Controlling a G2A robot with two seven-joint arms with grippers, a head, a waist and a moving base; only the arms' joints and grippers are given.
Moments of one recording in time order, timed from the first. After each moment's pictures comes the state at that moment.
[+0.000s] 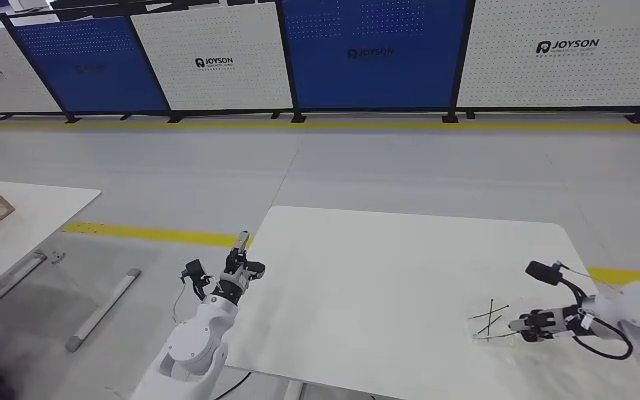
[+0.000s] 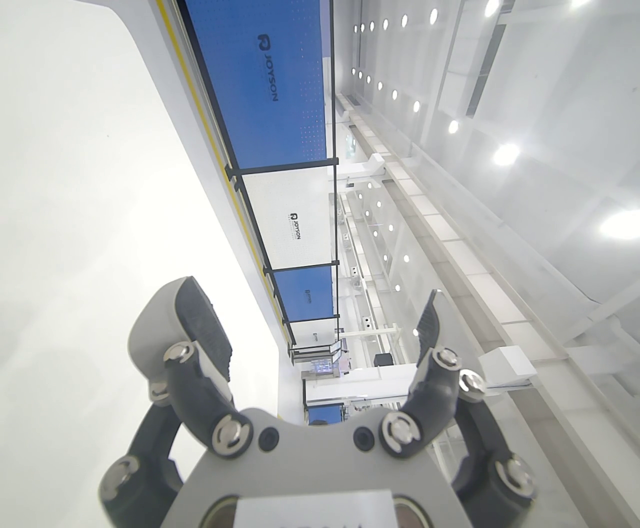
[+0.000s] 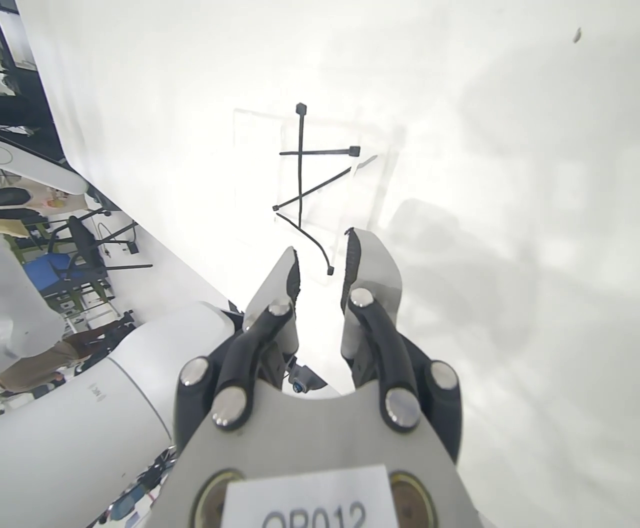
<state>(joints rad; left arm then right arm) 1.73 -1.15 -1.60 -1.80 -0.42 0.00 0.00 -0.88 -0.81 1.03 -1.19 -0.14 -0.12 1.39</state>
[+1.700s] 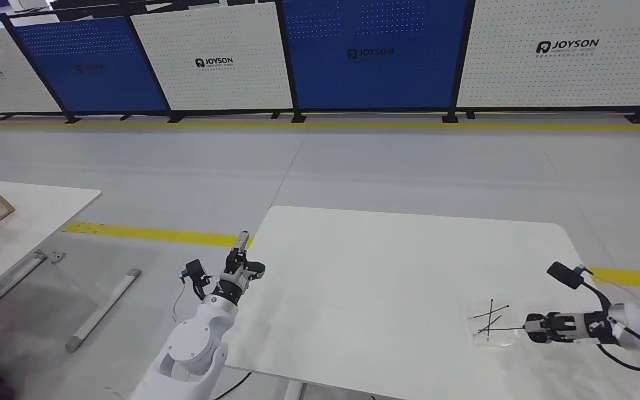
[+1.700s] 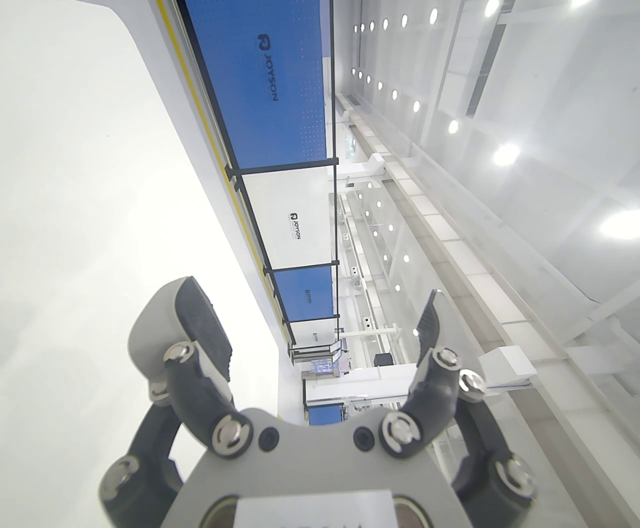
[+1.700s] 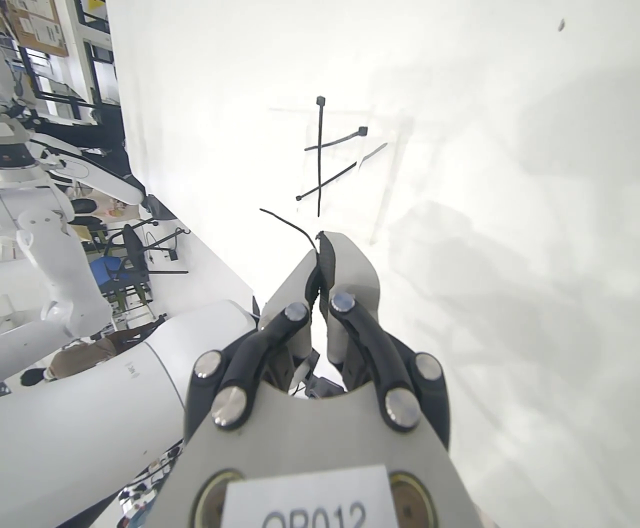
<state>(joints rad) 1.73 -1.15 -1.60 -1.80 -0.42 0.00 0.00 -0.97 -0.73 1.12 -1.24 0.00 -0.16 1.36</state>
